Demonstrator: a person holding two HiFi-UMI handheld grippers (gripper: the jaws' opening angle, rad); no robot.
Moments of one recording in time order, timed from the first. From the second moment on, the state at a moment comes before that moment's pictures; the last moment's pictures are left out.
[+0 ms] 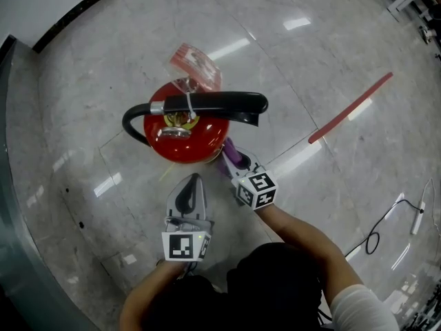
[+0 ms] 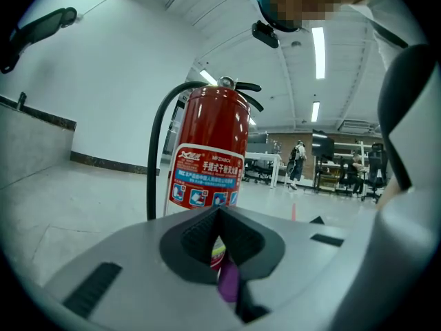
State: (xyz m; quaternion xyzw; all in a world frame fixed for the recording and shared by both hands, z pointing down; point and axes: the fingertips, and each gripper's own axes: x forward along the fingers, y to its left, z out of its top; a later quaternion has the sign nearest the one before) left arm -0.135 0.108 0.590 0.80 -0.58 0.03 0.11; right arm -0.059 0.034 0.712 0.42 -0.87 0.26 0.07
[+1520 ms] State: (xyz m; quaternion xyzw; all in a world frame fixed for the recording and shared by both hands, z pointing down) left arm -0.131 0.109 0.551 0.80 -0.59 0.00 0.11; right arm -0.066 0.050 0.519 0.38 -0.90 0.21 -0.01
